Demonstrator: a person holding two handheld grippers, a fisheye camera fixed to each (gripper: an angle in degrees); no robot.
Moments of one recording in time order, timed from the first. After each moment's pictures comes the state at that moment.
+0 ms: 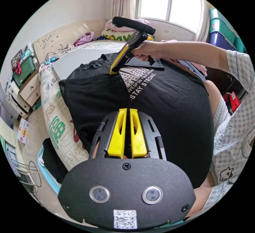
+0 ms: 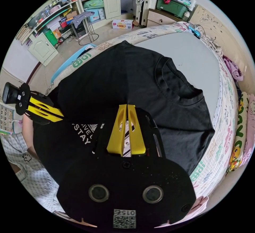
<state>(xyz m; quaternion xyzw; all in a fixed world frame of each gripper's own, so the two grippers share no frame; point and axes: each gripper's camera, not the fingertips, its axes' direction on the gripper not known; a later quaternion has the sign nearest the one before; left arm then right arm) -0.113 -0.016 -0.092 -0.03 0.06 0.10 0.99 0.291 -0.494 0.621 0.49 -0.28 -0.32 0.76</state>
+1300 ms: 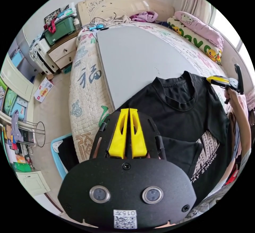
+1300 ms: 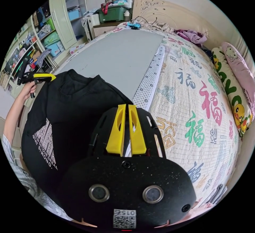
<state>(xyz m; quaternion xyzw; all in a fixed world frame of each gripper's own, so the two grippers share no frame) -0.319 -0.286 0.086 -0.14 -0.11 -0.13 0.97 0.549 -0.562 0.216 0.50 -0.39 -0.13 0.76</state>
